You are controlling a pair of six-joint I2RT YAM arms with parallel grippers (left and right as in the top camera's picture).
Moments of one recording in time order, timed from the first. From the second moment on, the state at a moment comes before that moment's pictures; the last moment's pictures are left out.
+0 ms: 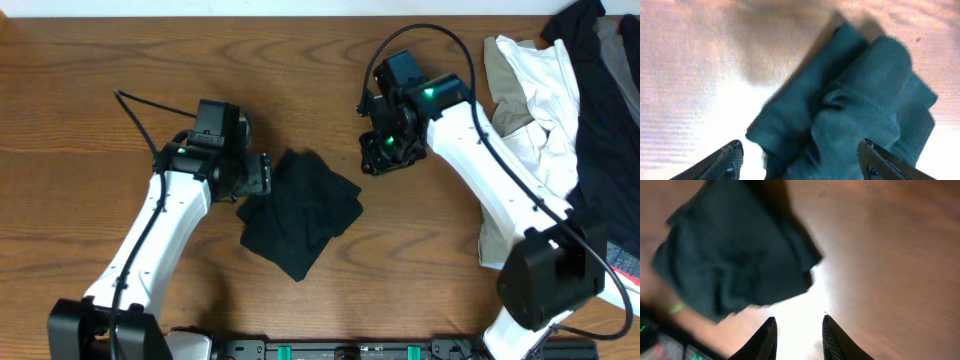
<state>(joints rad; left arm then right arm) -0.19 1.48 1.06 -0.82 0.13 -0.27 0.45 1.86 1.61 -1.16 -0.29 0.13</state>
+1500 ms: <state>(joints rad) -0.26 1.70 1.06 -0.87 0.21 -0.27 0.84 1.86 1.24 -0.78 -0.35 0.34</state>
